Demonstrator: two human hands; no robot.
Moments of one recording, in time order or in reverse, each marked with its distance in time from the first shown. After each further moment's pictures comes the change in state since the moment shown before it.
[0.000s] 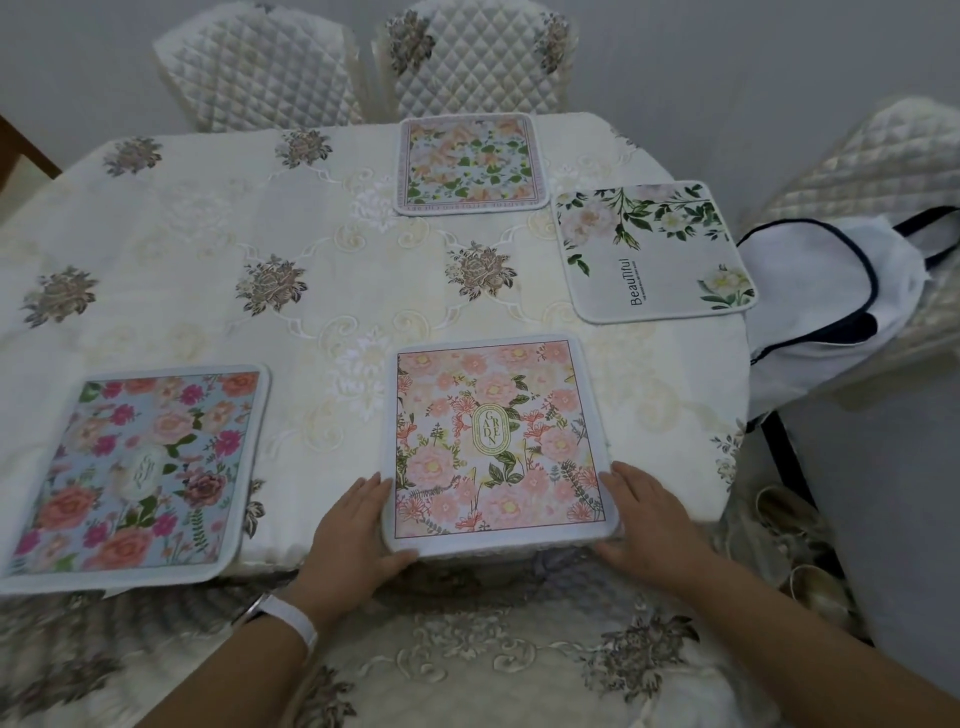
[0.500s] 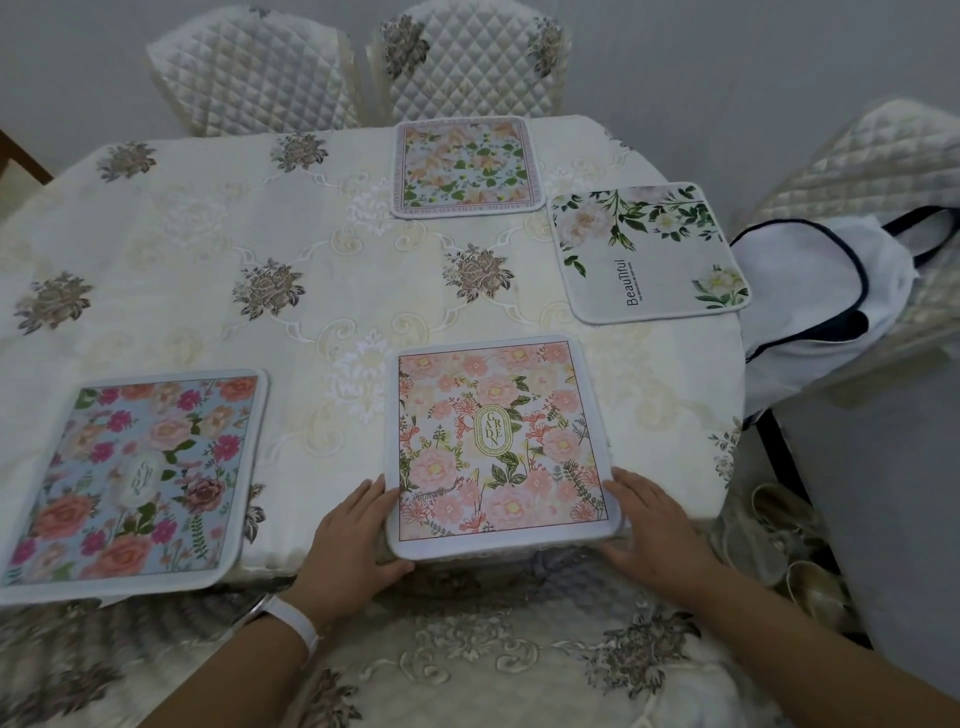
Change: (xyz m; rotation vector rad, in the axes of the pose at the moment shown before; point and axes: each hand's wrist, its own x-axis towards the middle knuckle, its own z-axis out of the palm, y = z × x) left_hand 0.002 -0.016 0.006 0.081 0.018 0.128; right_hand -0.009 0.007 0.011 0.093 0.118 -0.044
